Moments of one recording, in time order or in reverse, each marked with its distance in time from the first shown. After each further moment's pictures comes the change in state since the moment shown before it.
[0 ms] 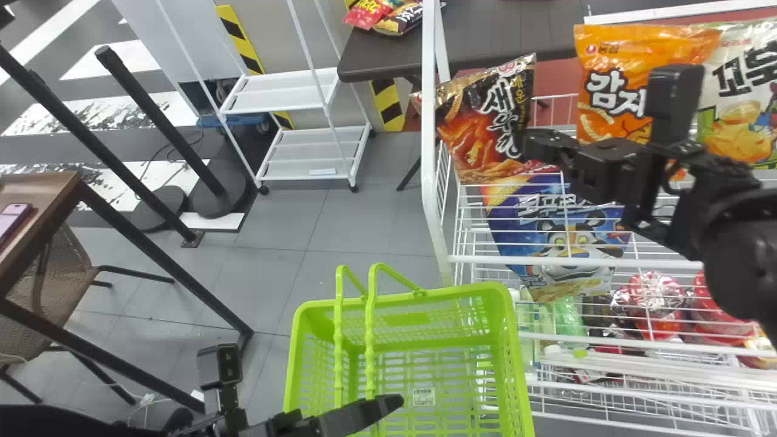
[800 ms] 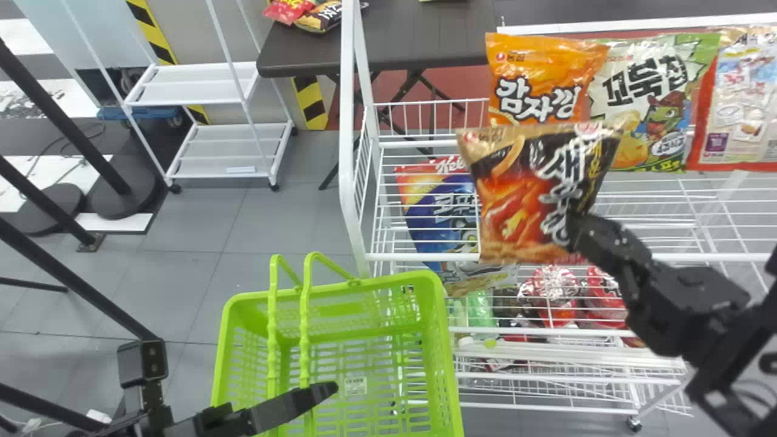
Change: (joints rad) left arm -0.072 -0.012 -0.046 0.044 -0.040 0.012 0.000; right arm 0.758 0.008 -0.248 -0.849 0.082 0.146 -0.070
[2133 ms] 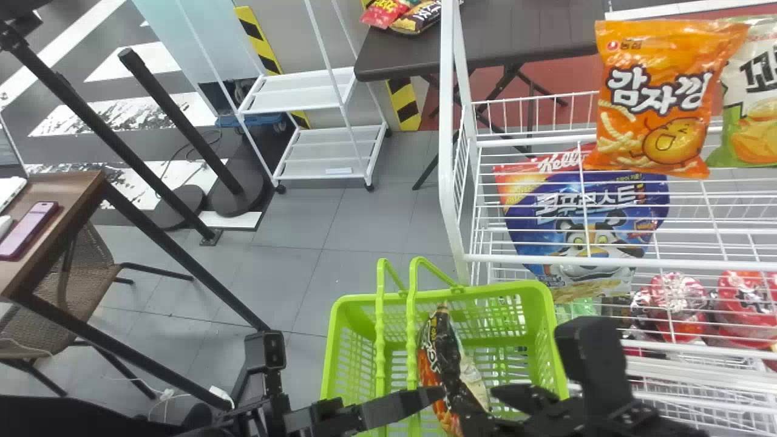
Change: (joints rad) left arm 0.016 -0.018 -0.002 -0.024 -0.006 0.021 0.000; right arm -0.141 -0.029 0.495 0.224 0.147 0.412 -0.040
